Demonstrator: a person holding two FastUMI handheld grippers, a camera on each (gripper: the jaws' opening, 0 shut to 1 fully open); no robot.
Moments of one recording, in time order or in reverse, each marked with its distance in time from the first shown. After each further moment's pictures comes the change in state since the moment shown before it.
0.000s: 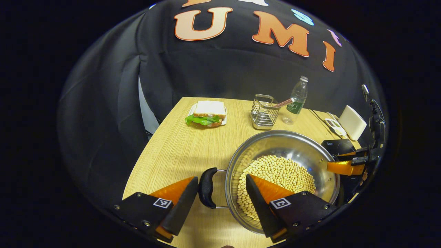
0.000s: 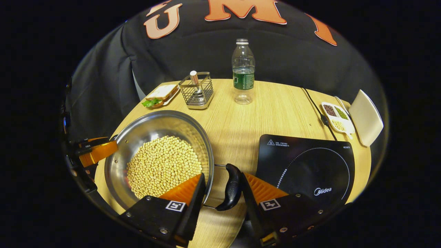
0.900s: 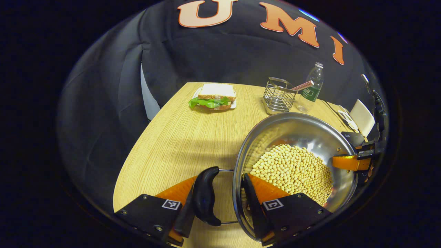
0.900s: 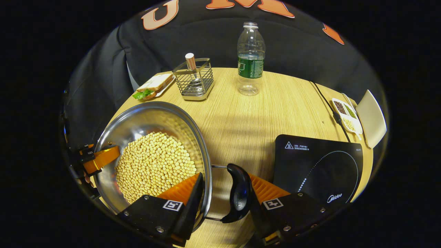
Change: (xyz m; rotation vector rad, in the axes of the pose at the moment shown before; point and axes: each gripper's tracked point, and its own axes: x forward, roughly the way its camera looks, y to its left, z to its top) left arm 0.038 0.012 -0.030 -0.023 0.063 0.047; right arm 0.041 0.005 -0.006 -0.018 0.083 -0.007
